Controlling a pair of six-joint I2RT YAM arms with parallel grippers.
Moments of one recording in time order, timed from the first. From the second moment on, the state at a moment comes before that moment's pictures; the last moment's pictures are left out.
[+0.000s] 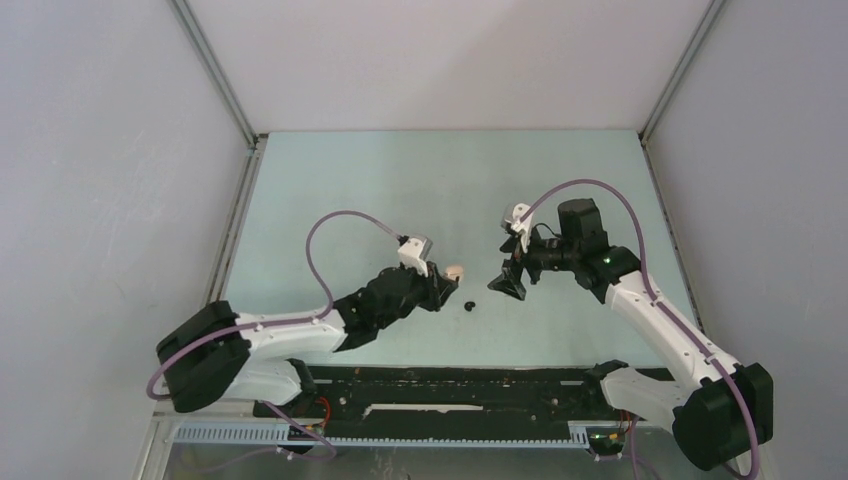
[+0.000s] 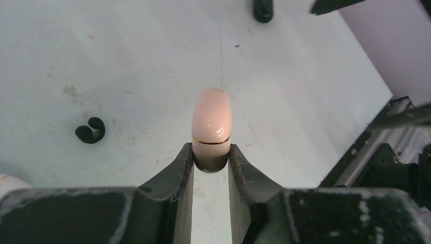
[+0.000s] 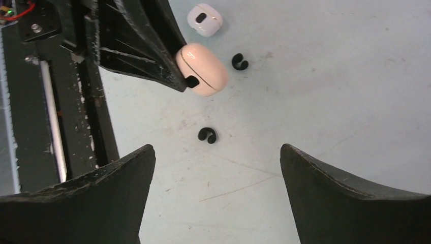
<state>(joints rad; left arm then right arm) -1.01 1.25 0.46 0.51 -0.20 -0.53 0.38 1.08 0.81 -0.41 -0.78 -0.44</state>
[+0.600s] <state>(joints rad) -0.83 1.73 0.84 0.34 0.09 -0.72 0.31 1.08 0.81 -0.36 -0.69 -0.38</state>
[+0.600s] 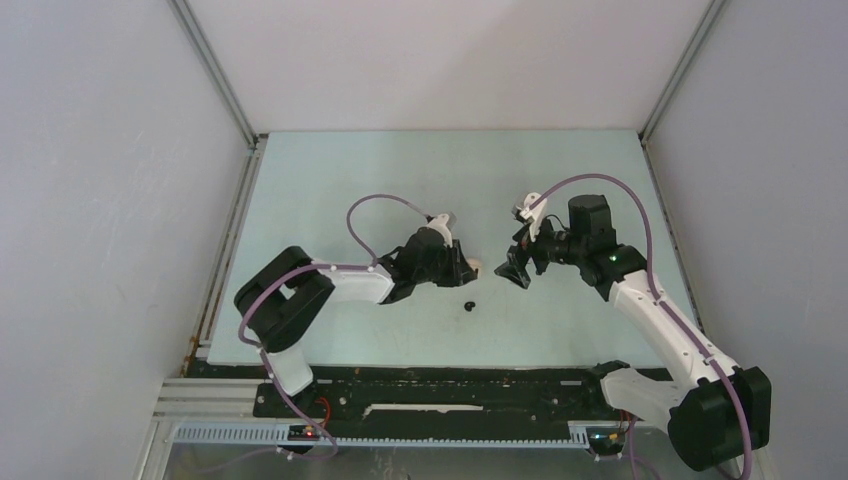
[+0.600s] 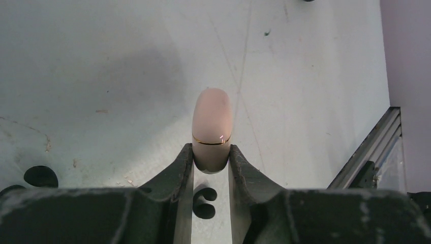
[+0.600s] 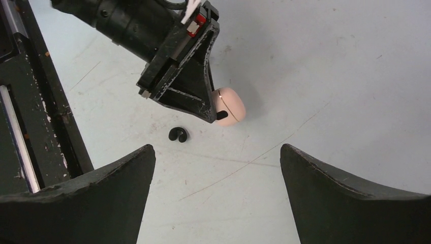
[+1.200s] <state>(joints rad) -0.79 1.80 0.84 0.27 0.13 -0.81 0.31 1.11 0.81 -0.36 -0.62 -0.41</state>
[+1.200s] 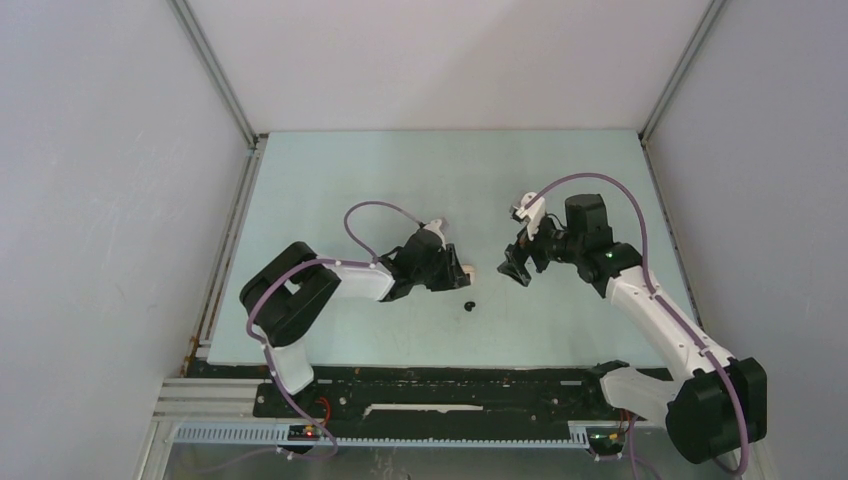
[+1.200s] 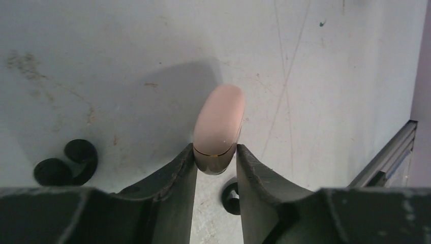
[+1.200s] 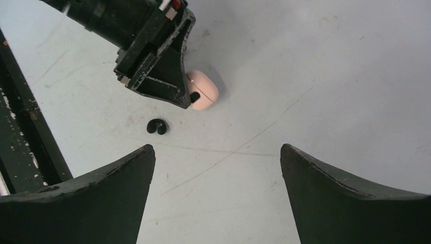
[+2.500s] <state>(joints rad) -1.37 1.39 0.47 0.51 -0.36 -0.55 0.01 1.75 1.08 -0.27 0.08 -0.06</state>
